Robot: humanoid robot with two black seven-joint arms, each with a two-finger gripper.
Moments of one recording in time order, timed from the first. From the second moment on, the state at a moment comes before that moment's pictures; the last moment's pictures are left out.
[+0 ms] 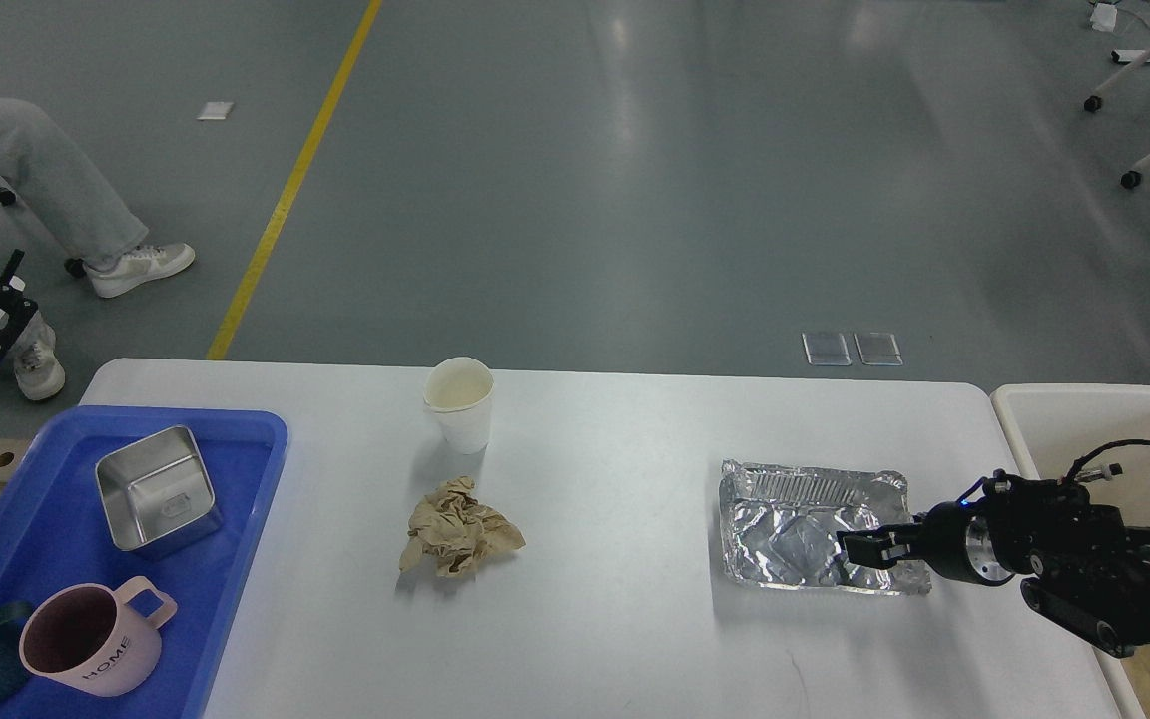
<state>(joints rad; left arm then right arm) -0.45 0.67 -1.12 -0.76 -0.33 -0.52 -0.06 0.77 -0.45 -0.18 0.69 -1.33 0.05 0.34</state>
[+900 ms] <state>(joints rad) -0.45 0.66 -1.12 -0.75 -0.33 -0.52 -0.06 0.83 -0.57 -0.19 0.81 -1.33 0.15 0.35</state>
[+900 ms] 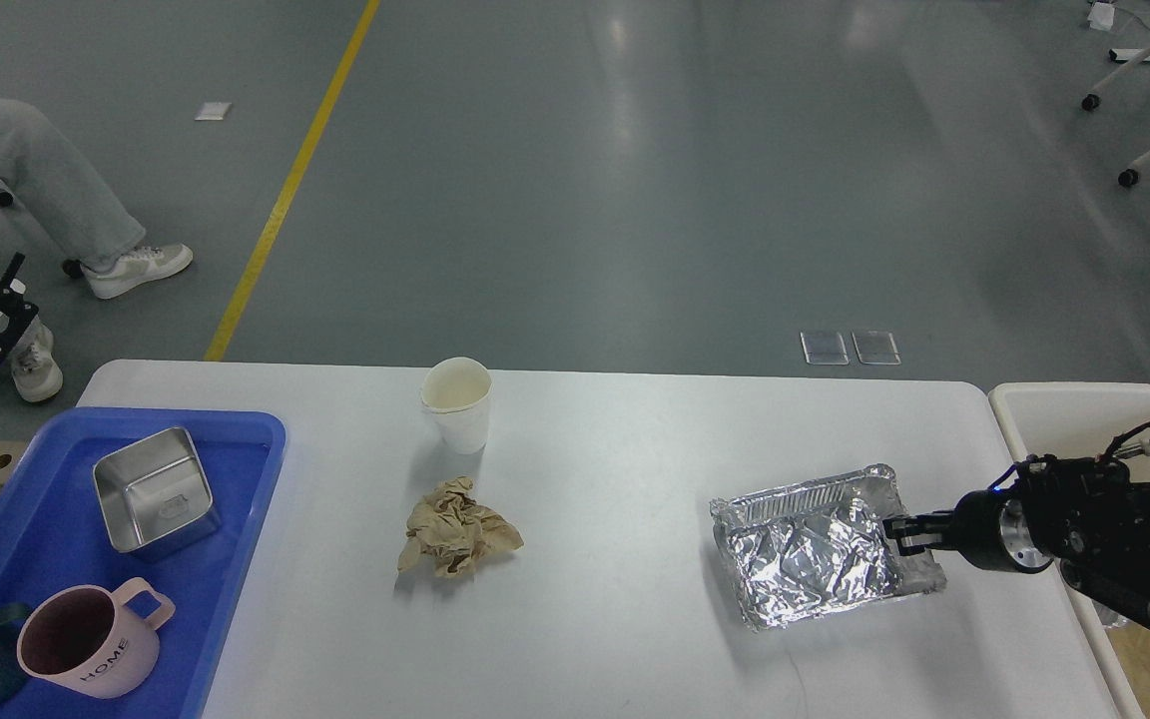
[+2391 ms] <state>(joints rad) -0.41 0.70 -1.11 -0.75 -0.28 -0.51 -0.05 1.41 -0.76 -0.16 1.15 -0.81 0.52 0.35</state>
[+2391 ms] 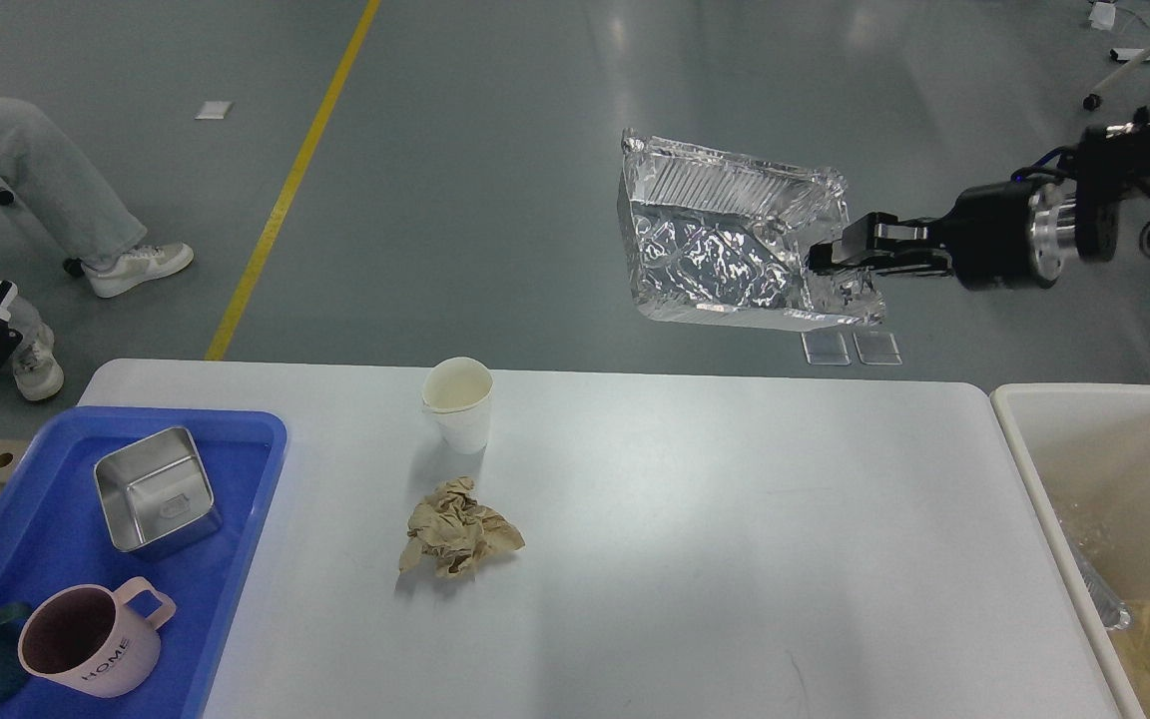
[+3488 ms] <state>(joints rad) -0.43 0.75 -1.12 -0.75 0.04 -0.50 -0.10 1.07 -0.56 -0.22 1.21 -0.94 0.23 0.14</state>
